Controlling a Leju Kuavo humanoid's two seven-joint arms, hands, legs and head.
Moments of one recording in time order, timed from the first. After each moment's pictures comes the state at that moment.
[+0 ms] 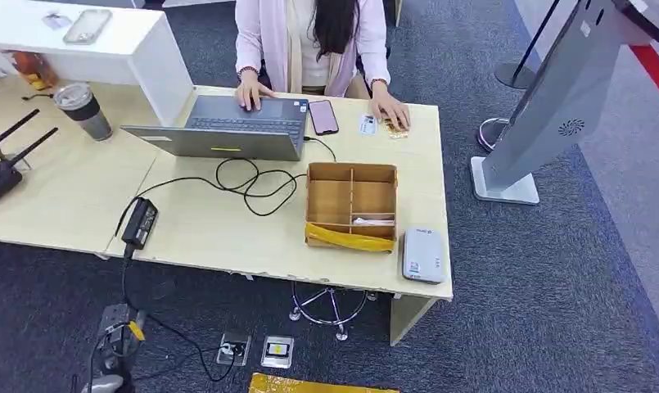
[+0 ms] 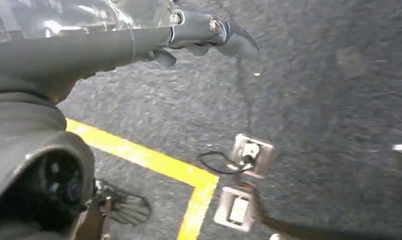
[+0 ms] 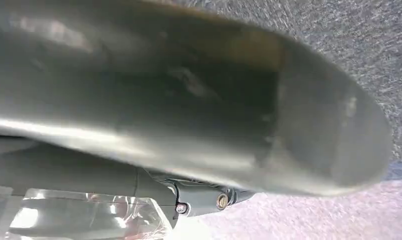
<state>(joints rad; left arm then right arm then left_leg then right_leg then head) -0.23 0.20 -0.04 -0.20 0.41 0.15 -0.18 -0.12 -0.19 -0.41 -0.19 0.22 -0.62 0.02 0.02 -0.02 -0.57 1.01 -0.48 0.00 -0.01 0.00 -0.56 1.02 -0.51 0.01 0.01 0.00</state>
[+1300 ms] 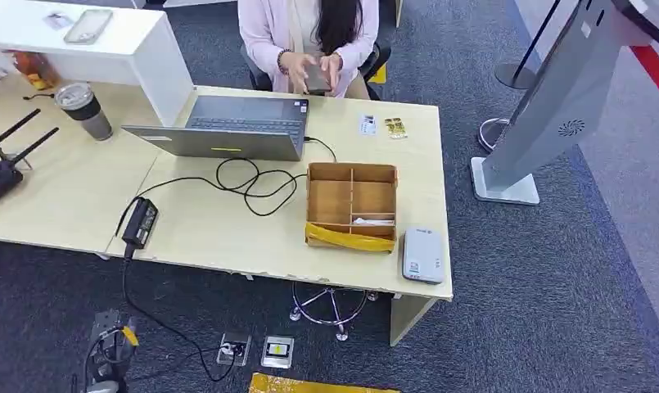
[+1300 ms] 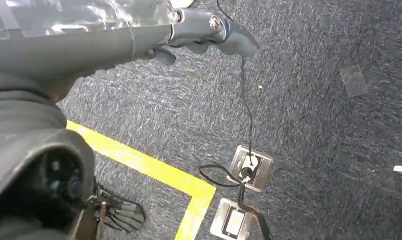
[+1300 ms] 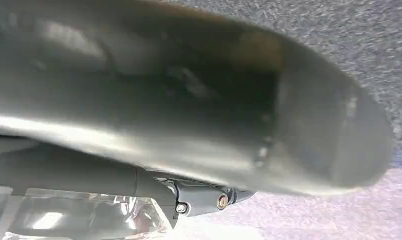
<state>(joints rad) -0.22 0.21 -0.02 -0.20 0.42 0.19 -0.21 -0.12 -0.20 -0.40 -0.19 0.28 -0.62 -0.03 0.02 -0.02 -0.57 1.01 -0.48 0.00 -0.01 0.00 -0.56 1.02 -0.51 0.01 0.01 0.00</state>
